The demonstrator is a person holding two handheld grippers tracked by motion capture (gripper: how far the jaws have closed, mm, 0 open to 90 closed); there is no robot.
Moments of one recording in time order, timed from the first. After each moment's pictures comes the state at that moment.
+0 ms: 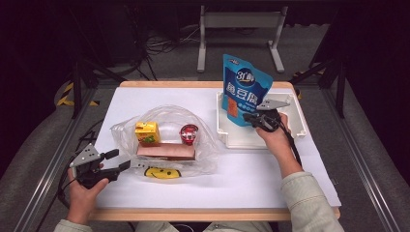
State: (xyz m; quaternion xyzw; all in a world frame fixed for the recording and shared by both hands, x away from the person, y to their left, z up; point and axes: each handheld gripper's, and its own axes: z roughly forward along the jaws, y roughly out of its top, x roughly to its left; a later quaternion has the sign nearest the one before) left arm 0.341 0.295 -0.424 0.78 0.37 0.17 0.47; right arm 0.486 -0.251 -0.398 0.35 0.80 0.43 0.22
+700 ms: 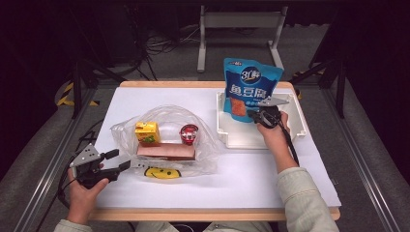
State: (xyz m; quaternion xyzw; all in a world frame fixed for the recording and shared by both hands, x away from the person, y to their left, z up) left arm 0.341 0.295 -0.424 0.78 0.37 0.17 0.47; right arm 0.506 -0.258 -0.409 0.40 0.78 0.41 0.26
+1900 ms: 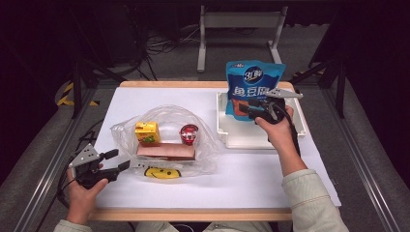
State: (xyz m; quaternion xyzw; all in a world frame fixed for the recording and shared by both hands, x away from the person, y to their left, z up) left arm 0.340 0.296 -0.423 0.78 0.37 0.17 0.48; right arm 0.475 -0.245 -0.347 0.39 0.72 0.53 0.19
